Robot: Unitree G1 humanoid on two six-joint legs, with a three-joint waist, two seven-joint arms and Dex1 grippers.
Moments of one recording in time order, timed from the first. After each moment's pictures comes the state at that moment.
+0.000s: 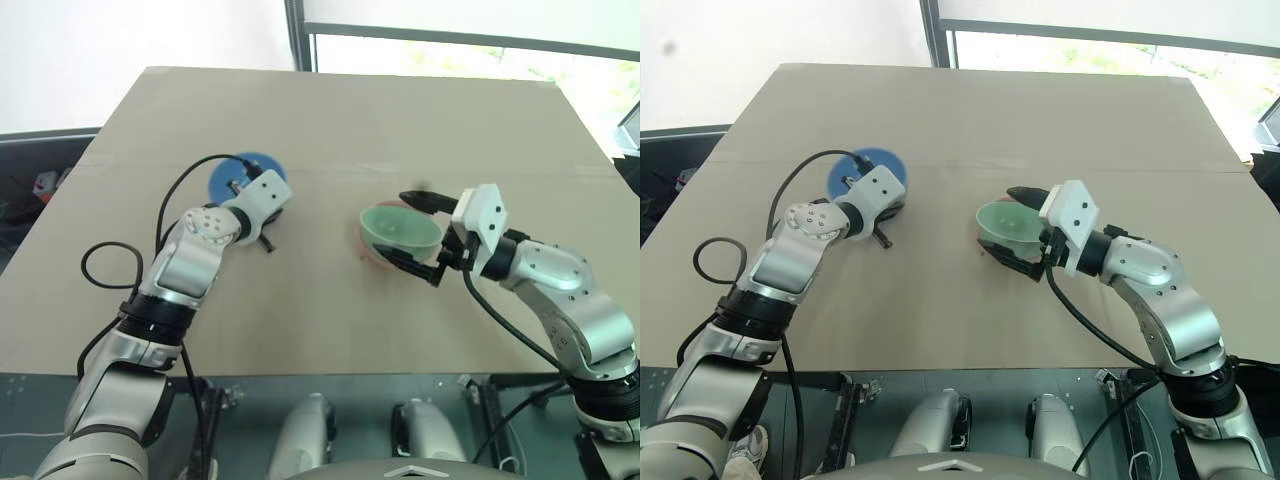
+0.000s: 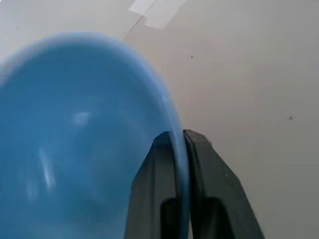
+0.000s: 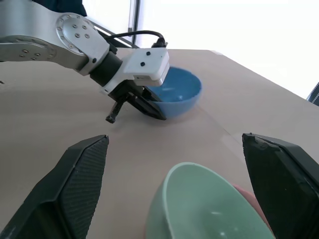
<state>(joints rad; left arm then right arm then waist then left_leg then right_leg) -0.63 0.68 -0.26 0.10 0.09 0.57 -0.59 -0.32 -0.52 0.08 -0.53 0.40 0.47 0.73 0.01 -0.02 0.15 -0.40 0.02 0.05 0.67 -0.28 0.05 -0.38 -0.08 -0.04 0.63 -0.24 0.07</state>
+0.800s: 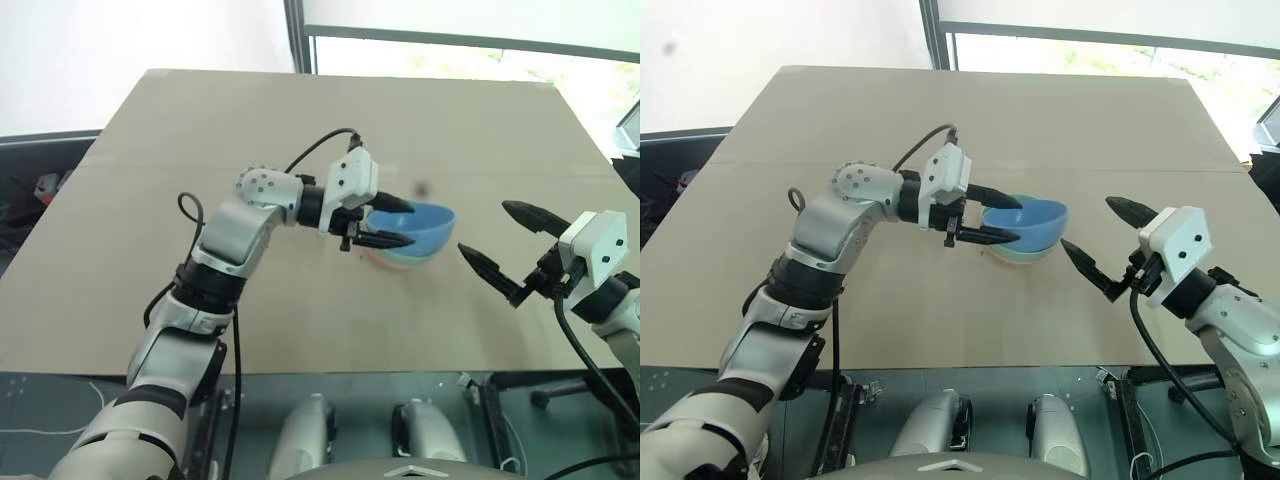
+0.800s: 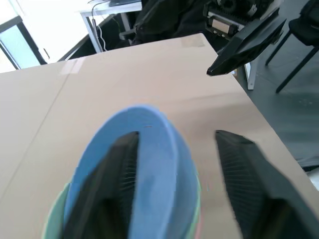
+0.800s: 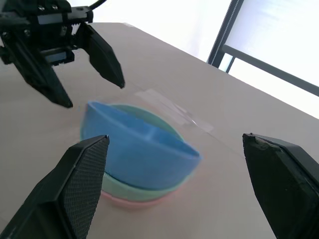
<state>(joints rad) -0.85 0.46 -0.29 0.06 -0.31 0.33 -1.25 0.06 -0.62 -0.31 -0.79 0.49 0.52 0.58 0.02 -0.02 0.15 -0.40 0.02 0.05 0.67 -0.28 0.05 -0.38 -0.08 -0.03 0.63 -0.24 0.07</state>
